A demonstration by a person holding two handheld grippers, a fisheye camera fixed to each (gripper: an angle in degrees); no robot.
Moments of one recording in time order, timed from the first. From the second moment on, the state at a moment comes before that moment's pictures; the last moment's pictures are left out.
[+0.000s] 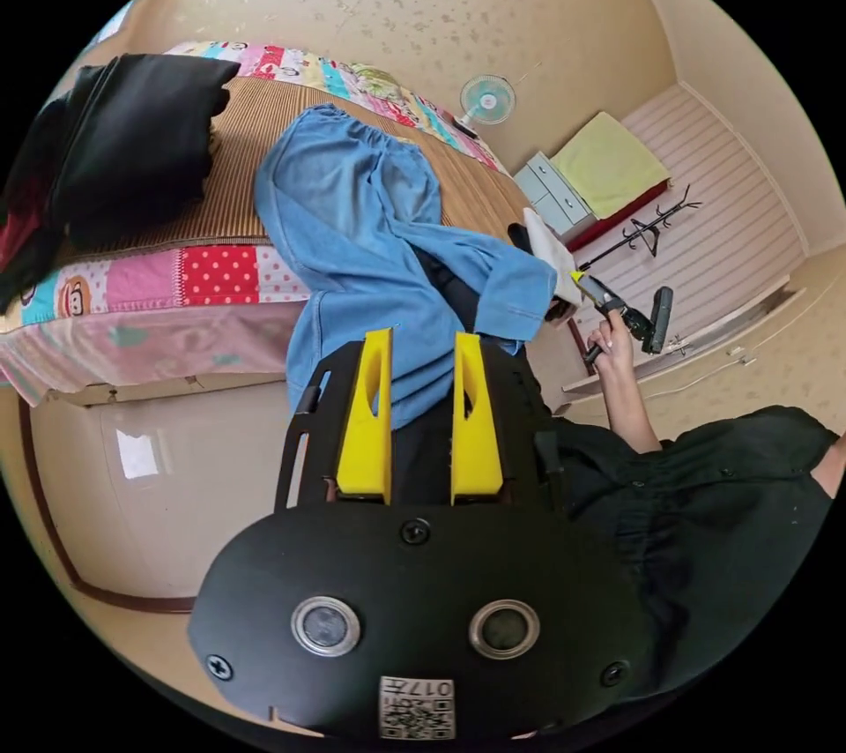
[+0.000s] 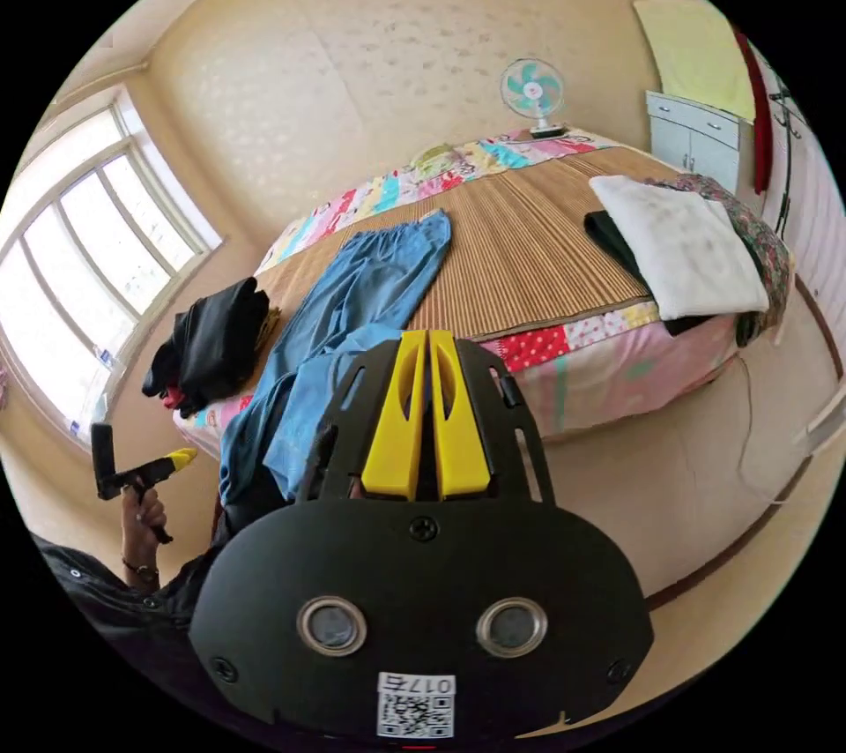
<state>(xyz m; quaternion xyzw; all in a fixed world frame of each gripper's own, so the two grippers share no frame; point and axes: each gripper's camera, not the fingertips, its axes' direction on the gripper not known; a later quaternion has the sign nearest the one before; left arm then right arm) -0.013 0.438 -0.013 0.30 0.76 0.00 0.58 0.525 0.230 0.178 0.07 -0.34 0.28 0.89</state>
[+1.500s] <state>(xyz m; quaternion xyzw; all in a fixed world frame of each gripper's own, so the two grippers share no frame) -0.309 0.382 0.090 0.14 0.98 0.10 0.14 0.397 0.162 0.196 -0.09 -0.71 0.04 0.69</state>
